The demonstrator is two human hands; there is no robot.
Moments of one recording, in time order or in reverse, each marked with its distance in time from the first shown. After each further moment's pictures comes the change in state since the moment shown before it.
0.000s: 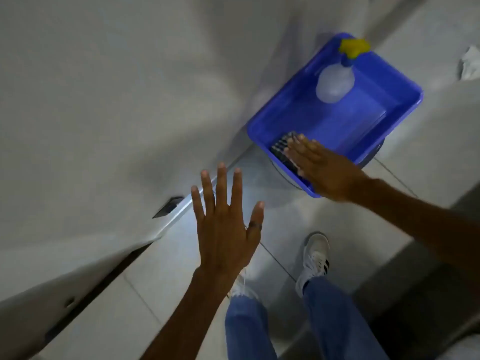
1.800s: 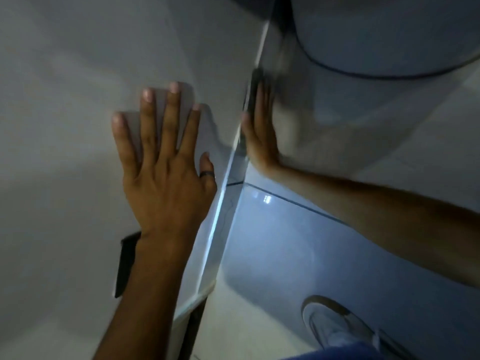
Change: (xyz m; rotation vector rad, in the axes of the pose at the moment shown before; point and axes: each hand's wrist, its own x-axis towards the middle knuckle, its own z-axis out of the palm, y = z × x) left_hand 0.132 -0.206 0.250 0.935 0.296 0.523; right_hand 0.341 -0.079 0.433 1.232 1.160 0.663
